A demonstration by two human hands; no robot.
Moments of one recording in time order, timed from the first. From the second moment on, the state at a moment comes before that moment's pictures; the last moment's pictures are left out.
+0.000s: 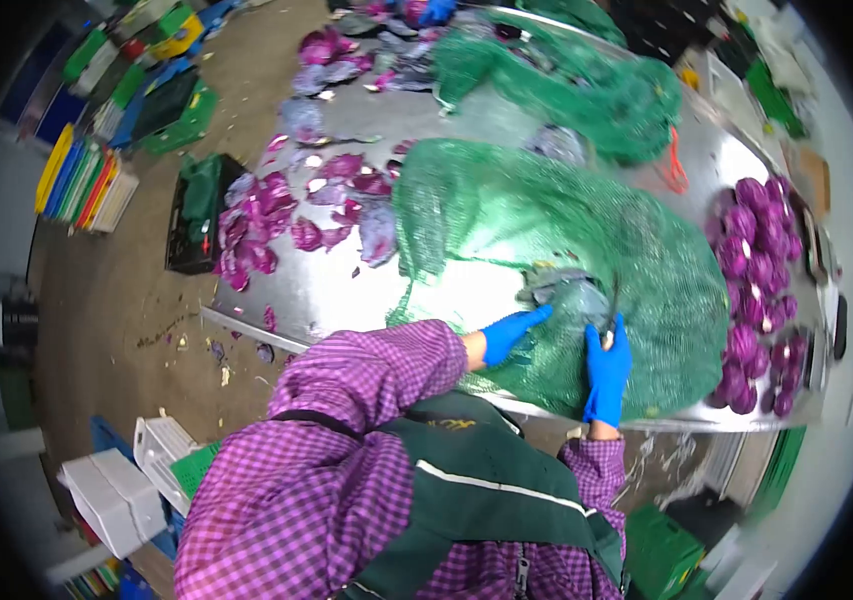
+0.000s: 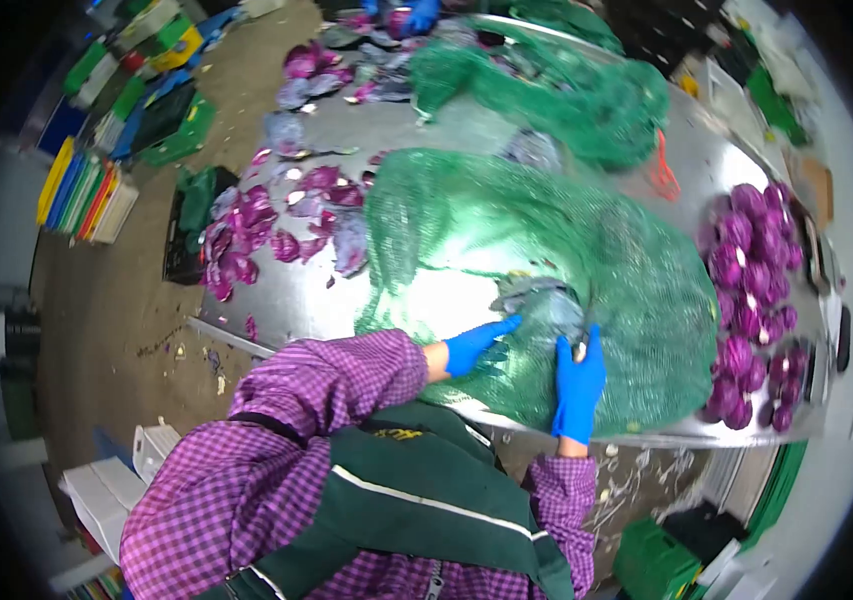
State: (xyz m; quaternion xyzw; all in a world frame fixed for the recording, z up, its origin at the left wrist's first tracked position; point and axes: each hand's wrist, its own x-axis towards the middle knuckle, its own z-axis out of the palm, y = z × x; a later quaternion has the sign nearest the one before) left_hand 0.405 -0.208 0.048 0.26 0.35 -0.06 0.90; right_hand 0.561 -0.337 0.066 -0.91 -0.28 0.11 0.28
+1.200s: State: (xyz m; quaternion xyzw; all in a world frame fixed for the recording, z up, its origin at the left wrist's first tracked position) left_hand 0.078 -0.017 -0.010 0.19 0.26 0.47 0.82; right_hand 0.254 -0.032 0.038 -0.52 -0.55 0.48 0.43
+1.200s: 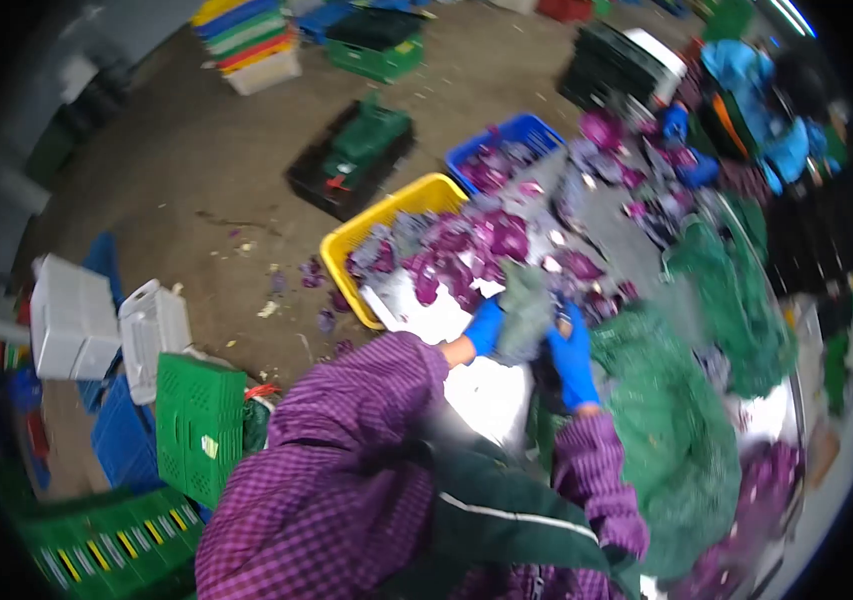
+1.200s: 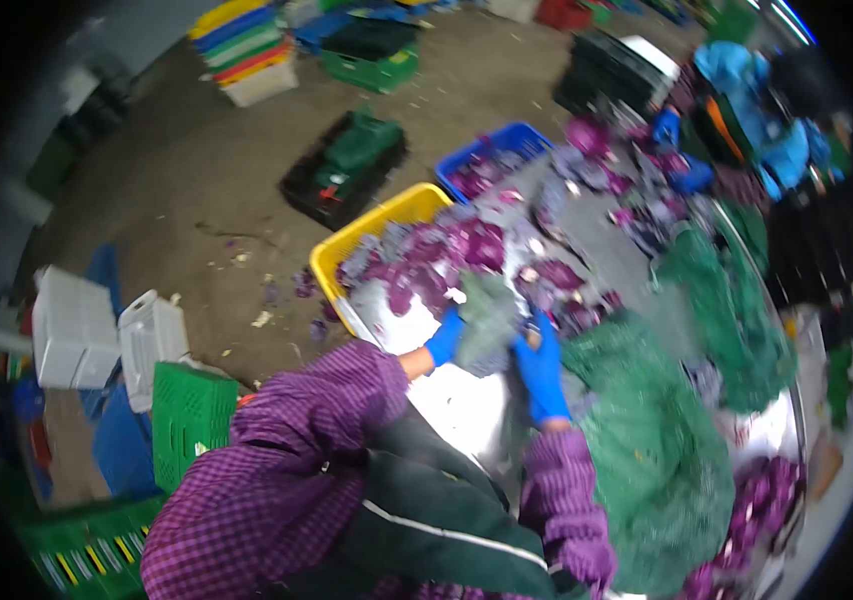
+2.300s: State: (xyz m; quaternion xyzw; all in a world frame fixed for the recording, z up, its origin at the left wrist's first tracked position) left_hand 0.030 -0.021 0.012 0.61 0.54 0.41 0.40; right_hand 0.198 -0.110 0.044 -0.71 -0.56 0.35 0.25
